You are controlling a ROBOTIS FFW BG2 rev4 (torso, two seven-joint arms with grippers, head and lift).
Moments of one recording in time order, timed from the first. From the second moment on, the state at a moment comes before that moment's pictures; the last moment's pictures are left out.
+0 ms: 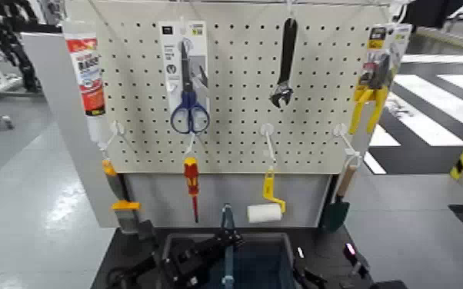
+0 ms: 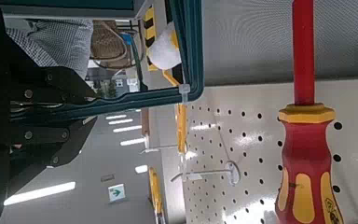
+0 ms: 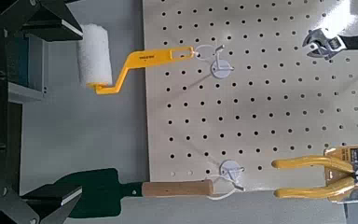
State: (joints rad) left arm -0.11 0.22 -0.18 -1.43 1.58 0.87 -0.39; right arm 0.34 -0.13 0.18 -1.74 -0.12 -0.27 -0.07
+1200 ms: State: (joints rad) left arm -0.04 0.21 -0.13 -1.51 1.51 0.82 -0.37; right arm 0.34 -0.13 0.18 -1.74 -0.13 -0.26 -0.08
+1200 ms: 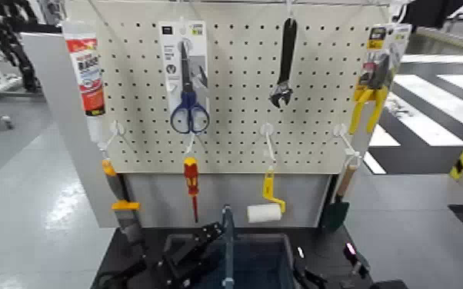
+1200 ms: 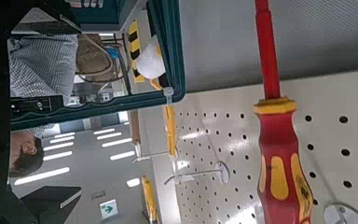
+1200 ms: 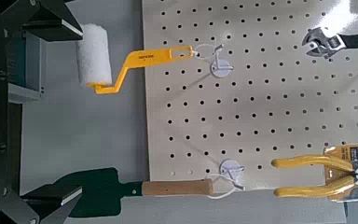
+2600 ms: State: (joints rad) left arm 0.42 0.11 -0.02 -1.86 0.09 -0.17 -0.02; right arm 0.35 -0.14 0.19 -1.74 -0.14 -0.27 -0.07
